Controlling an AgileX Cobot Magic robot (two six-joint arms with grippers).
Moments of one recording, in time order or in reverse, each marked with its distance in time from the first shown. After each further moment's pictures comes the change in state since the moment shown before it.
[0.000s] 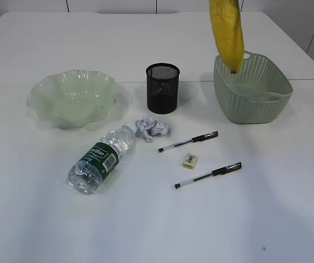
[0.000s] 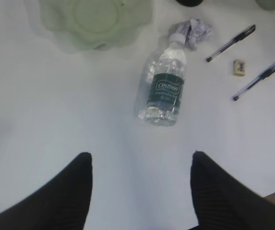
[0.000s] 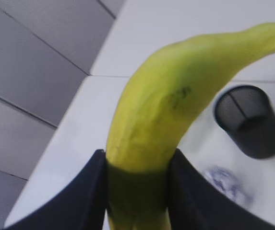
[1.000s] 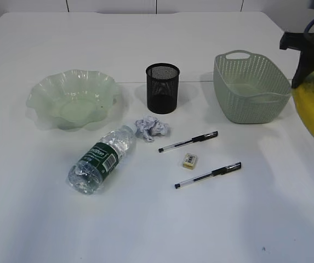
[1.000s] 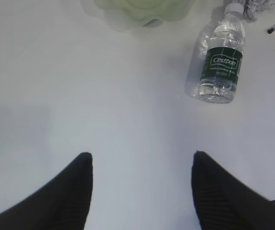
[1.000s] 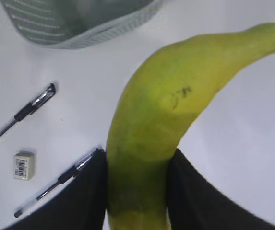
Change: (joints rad) left arm 0.000 0.000 0.000 0.182 0.061 0.000; right arm 0.000 0.084 0.000 -1.087 0.230 1.001
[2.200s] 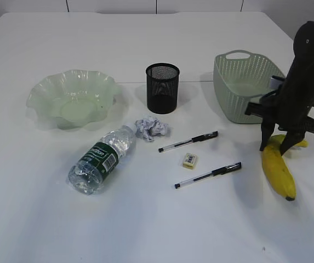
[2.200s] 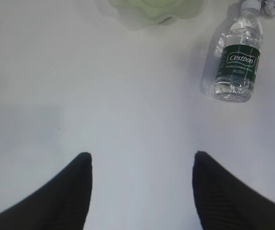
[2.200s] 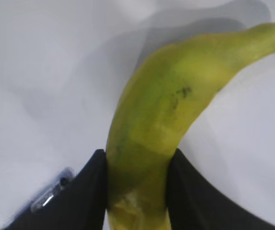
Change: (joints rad) left arm 0.000 0.000 0.000 0.057 0.000 0.000; right arm 0.000 0.361 0.000 0.095 -0.038 0.093
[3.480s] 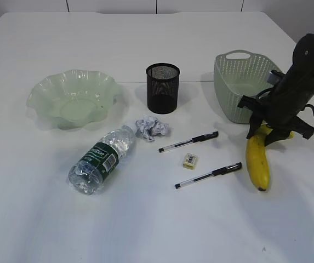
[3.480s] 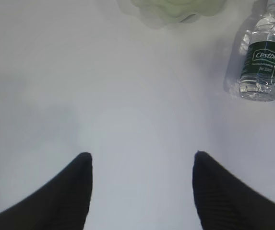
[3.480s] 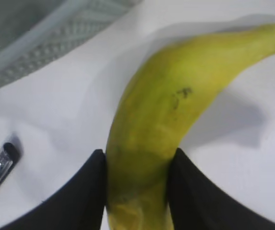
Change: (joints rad) left arm 0.000 0.000 0.000 0.075 -0.002 0.000; right arm 0.000 0.000 0.079 0.072 -0.311 0.006
